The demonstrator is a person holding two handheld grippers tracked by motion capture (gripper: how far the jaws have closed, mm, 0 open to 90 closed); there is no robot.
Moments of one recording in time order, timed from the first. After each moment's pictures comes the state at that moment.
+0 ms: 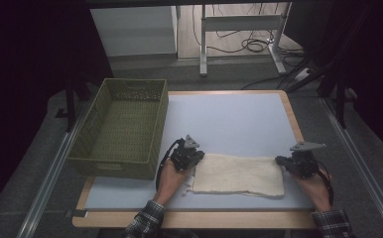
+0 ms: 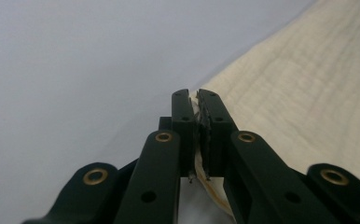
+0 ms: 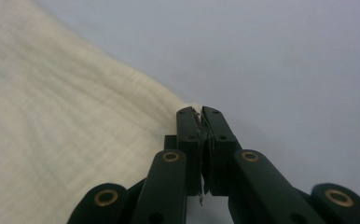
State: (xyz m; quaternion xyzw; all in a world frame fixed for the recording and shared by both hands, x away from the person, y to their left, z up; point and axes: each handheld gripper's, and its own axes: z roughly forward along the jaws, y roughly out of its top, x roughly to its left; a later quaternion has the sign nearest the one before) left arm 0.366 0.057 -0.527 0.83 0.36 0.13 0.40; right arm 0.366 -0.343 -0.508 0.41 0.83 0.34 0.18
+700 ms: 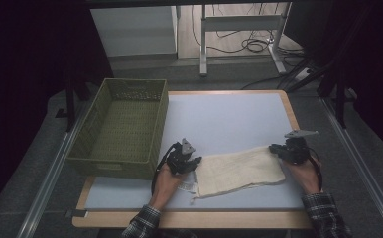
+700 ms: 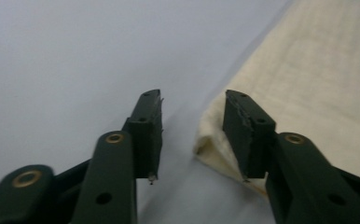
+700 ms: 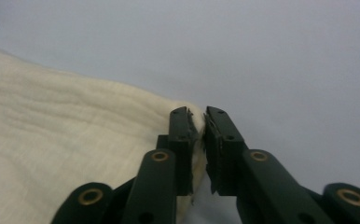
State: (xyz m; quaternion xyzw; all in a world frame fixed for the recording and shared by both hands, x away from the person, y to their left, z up) left arm 0.359 0.064 -0.541 0.83 0.36 0.19 0.37; right arm 0.407 -0.336 -0.513 0.43 0.81 0.37 0.17
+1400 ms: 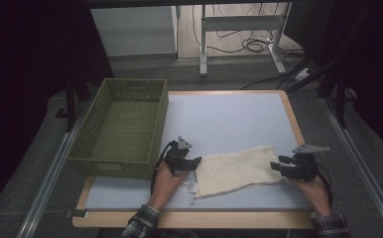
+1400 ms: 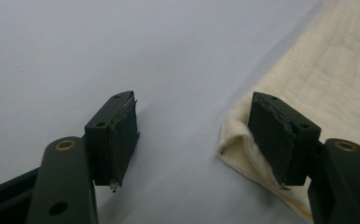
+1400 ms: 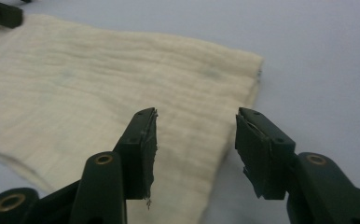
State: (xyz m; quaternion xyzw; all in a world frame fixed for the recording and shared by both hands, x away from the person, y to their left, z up) left arm 0.369 0.071 -0.544 0.82 0.41 0.15 0.38; right arm 0.351 -0.342 -0.509 0.42 0.81 0.39 0.14
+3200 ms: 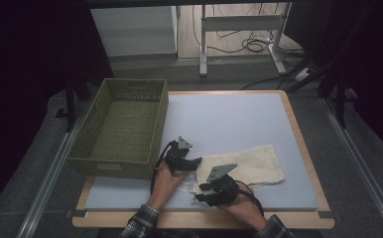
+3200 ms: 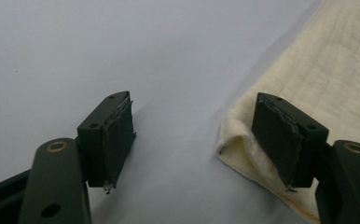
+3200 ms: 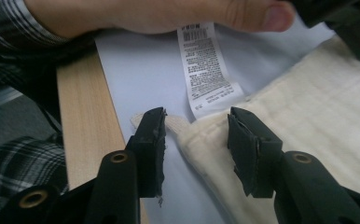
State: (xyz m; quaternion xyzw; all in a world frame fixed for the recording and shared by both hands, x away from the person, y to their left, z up) left arm 0.370 0.071 -0.544 0.82 0.41 0.15 0.38; right arm 0.290 -0.117 -0.530 0.19 0.90 0.38 0.01
